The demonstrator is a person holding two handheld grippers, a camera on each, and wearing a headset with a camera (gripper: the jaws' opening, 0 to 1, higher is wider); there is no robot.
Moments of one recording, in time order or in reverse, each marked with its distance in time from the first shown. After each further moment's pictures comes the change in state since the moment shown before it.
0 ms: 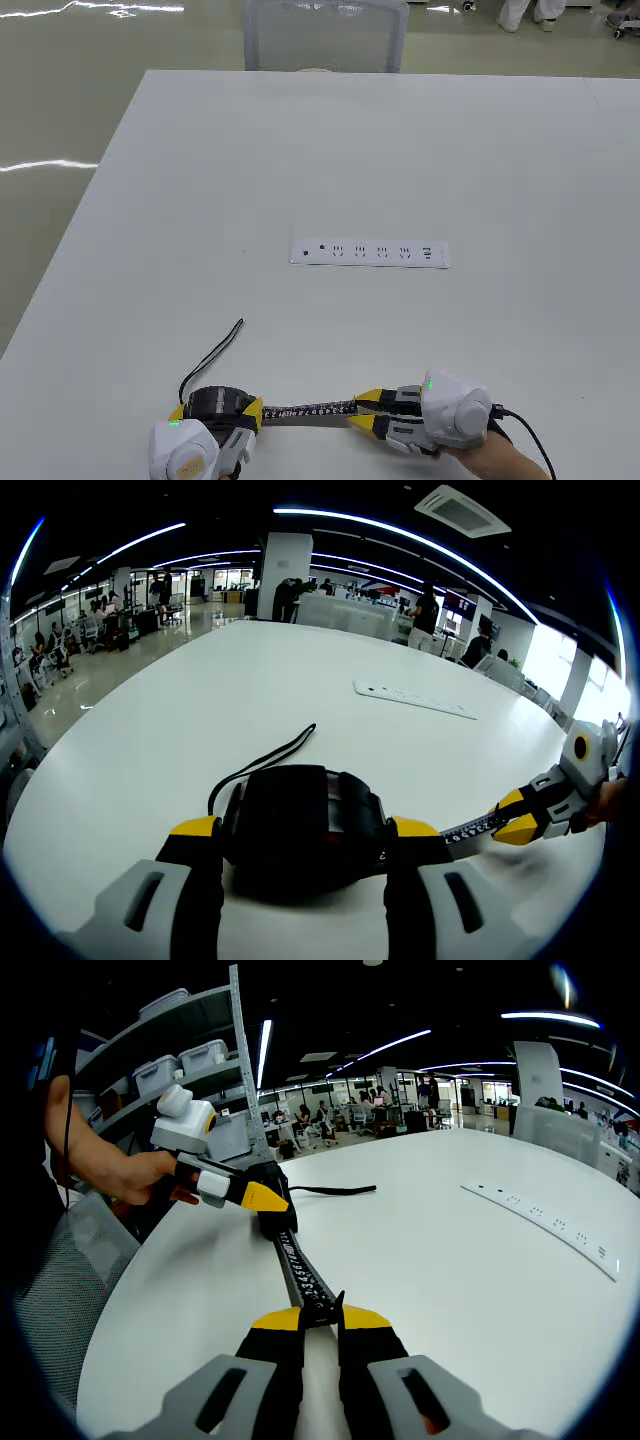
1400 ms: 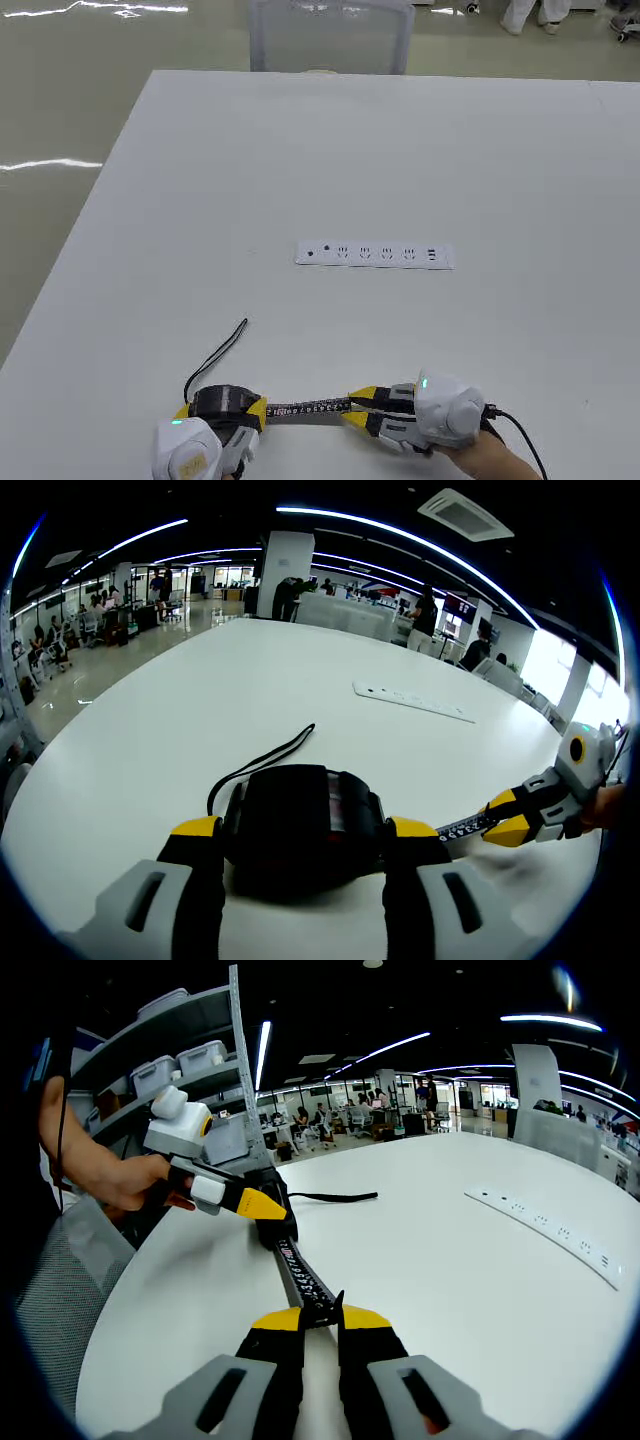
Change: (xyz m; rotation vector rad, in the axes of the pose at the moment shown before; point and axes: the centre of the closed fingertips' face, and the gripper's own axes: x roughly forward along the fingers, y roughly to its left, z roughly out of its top) left arm -0.001 0.000 0.000 -0.021 0.005 -0.014; right arm 0.009 0.002 0.008 -0.004 -0.010 -0.012
